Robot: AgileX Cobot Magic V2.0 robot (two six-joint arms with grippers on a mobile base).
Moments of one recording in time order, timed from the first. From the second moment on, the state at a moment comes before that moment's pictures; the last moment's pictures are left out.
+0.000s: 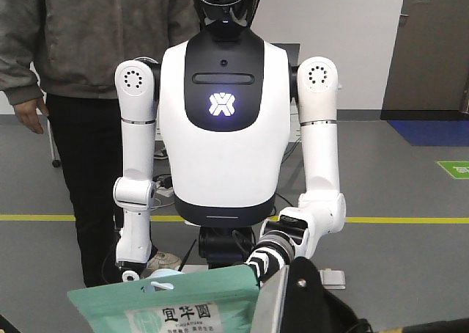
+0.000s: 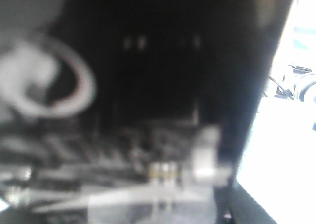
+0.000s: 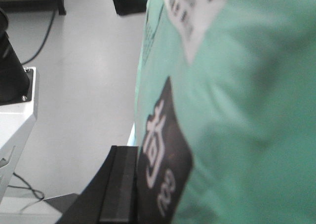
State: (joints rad) left arm -0.19 0.46 -0.48 0.07 0.39 -0.20; right arm 0.67 1.20 -0.88 0.89 0.63 -1.19
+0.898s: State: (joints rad) left arm -0.19 0.46 -0.48 0.07 0.39 -0.20; right arm 0.67 1.32 -0.88 0.90 0.59 -1.12
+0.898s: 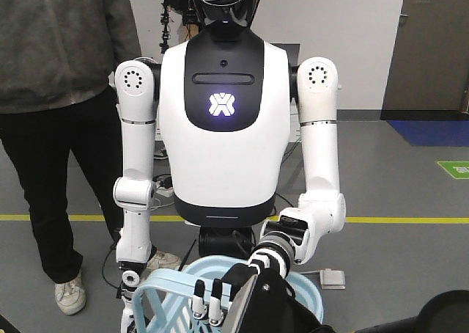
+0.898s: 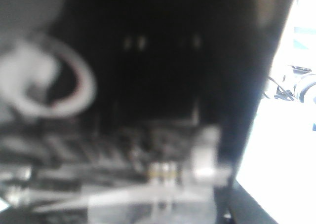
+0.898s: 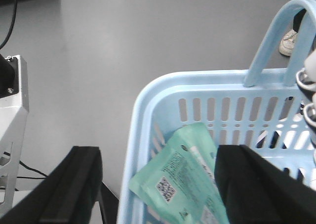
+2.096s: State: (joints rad) left arm -0.19 0.46 -0.48 0.07 0.39 -0.20; right arm 0.03 0.88 -0.88 0.57 0.55 -0.74
